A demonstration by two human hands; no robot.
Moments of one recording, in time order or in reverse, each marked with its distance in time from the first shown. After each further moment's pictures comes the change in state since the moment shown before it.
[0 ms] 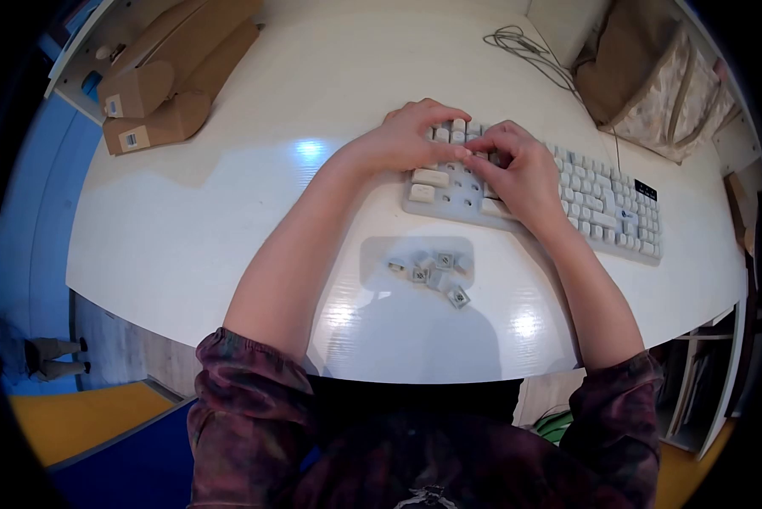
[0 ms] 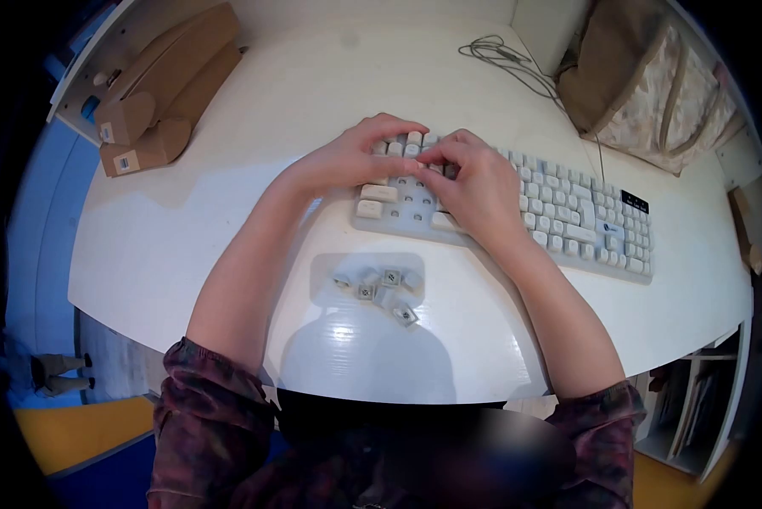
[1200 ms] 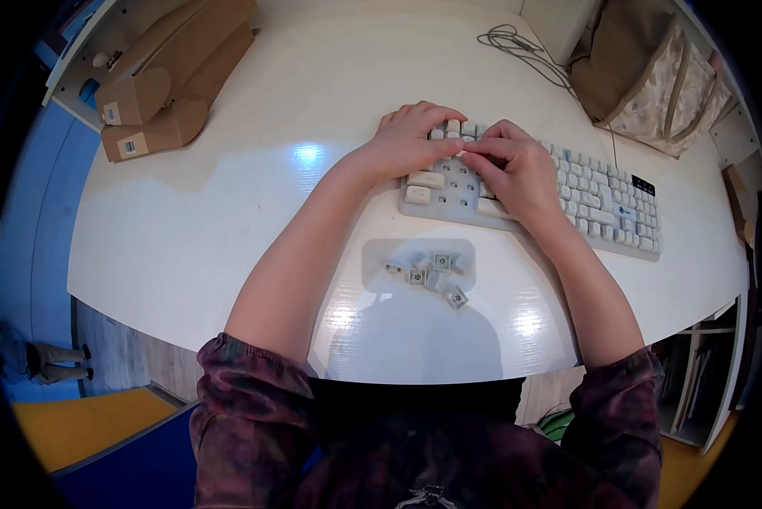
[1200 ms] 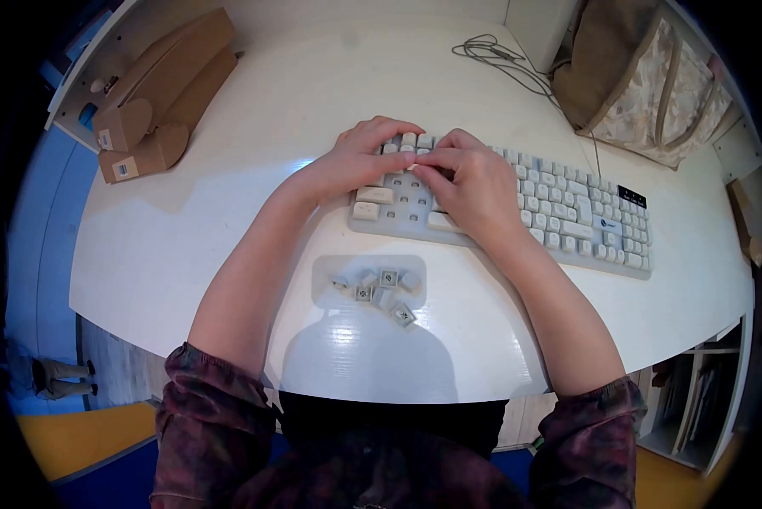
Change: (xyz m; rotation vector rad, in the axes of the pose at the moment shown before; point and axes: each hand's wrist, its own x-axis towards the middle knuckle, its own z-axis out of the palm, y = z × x) left_hand -0.004 0.015 0.005 0.109 0.040 -0.082; right_hand -0.001 0.013 0.003 -0.024 0.065 -0.144
